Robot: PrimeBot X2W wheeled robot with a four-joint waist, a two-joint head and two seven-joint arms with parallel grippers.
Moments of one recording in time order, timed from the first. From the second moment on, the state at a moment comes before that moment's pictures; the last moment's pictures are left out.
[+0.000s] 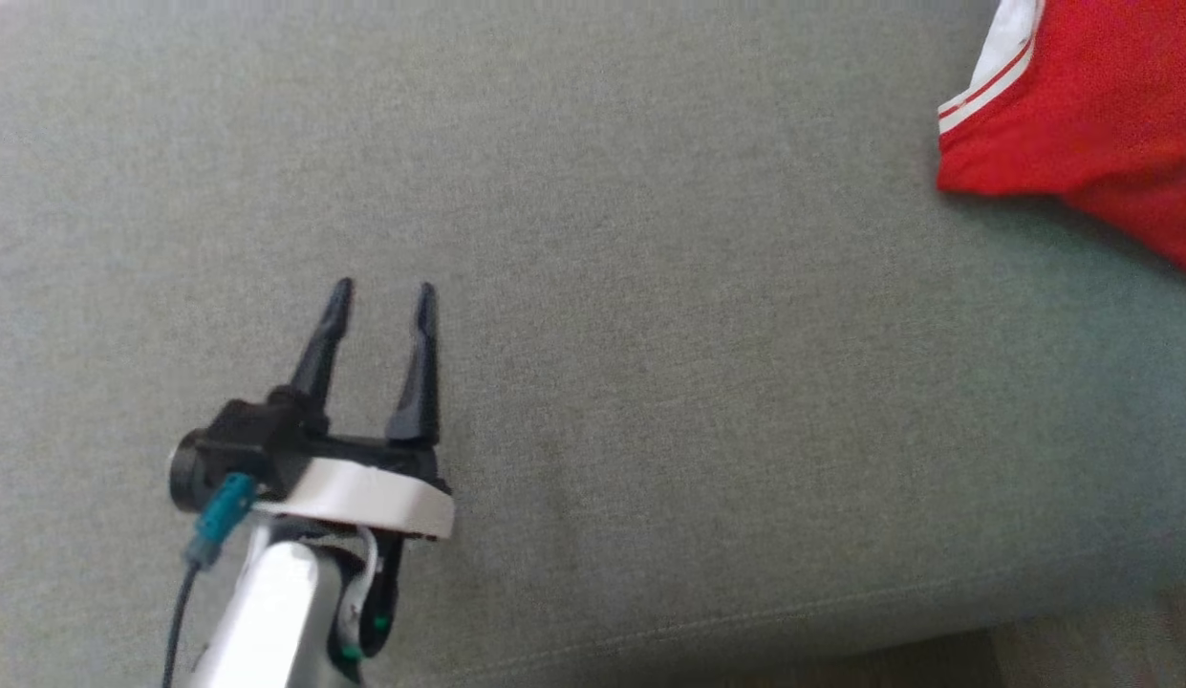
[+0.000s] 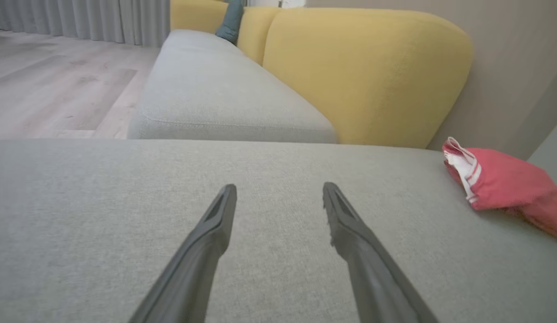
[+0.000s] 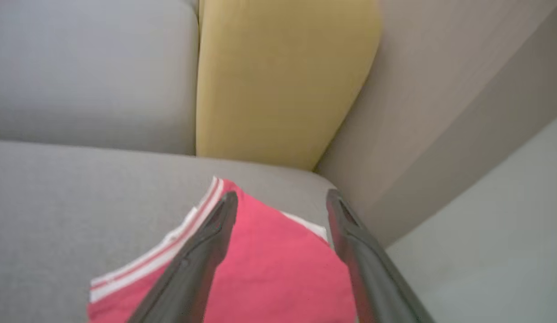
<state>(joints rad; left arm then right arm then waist) -0.16 0.10 -0.32 0.06 -0.26 0.10 -0.25 -0.82 -0.39 -0.07 0.58 -0.01 0.13 0.29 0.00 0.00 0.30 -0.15</state>
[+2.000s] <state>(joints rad) 0.02 0.06 -0.22 0.19 -0.29 0.11 -0.25 -0.08 -0.05 0.05 0.30 0.20 0.13 -0.20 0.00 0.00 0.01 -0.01</state>
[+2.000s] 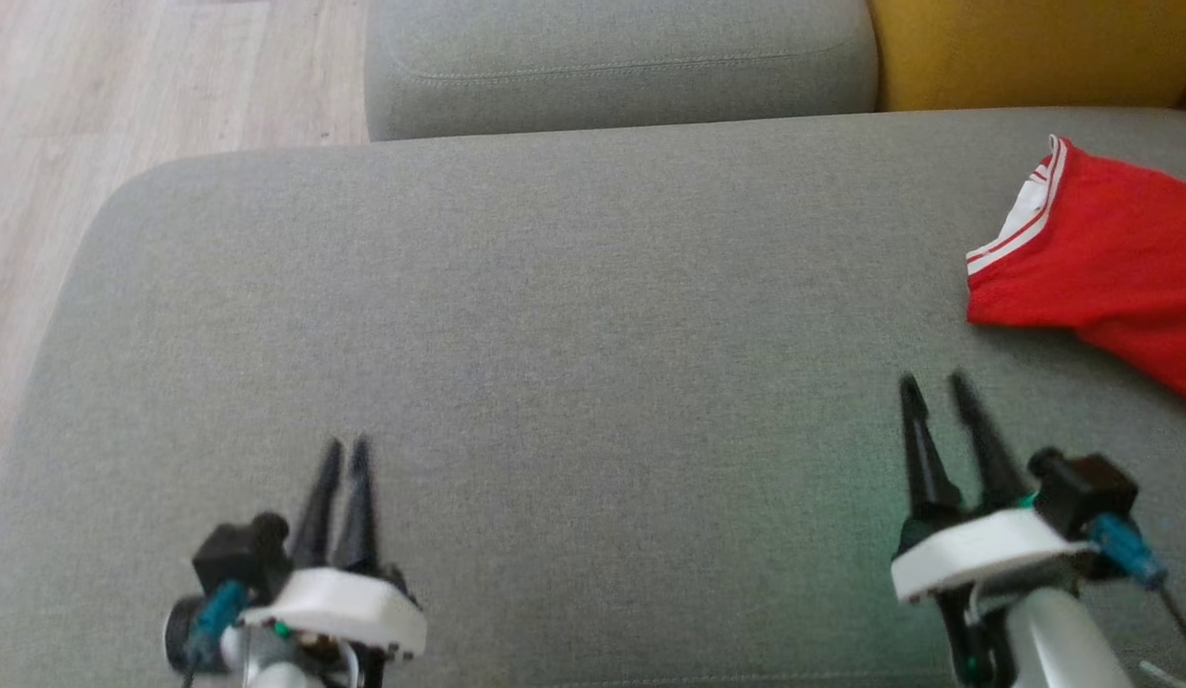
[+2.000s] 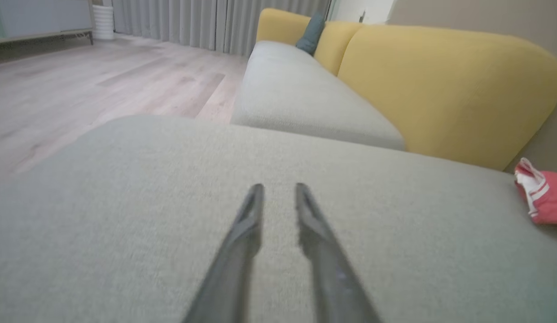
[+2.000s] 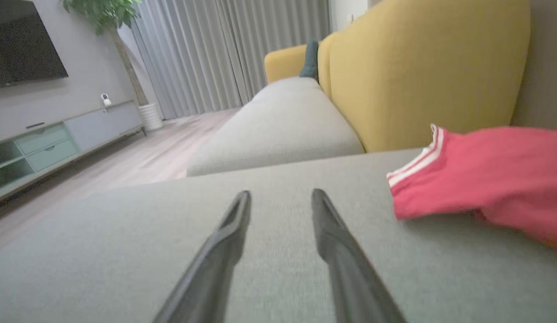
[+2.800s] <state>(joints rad) 0.06 0.06 -0.19 0.26 -0.52 0.08 -0.20 -0.03 -0.05 0.03 0.35 0.43 0.13 -0.15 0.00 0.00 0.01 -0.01</state>
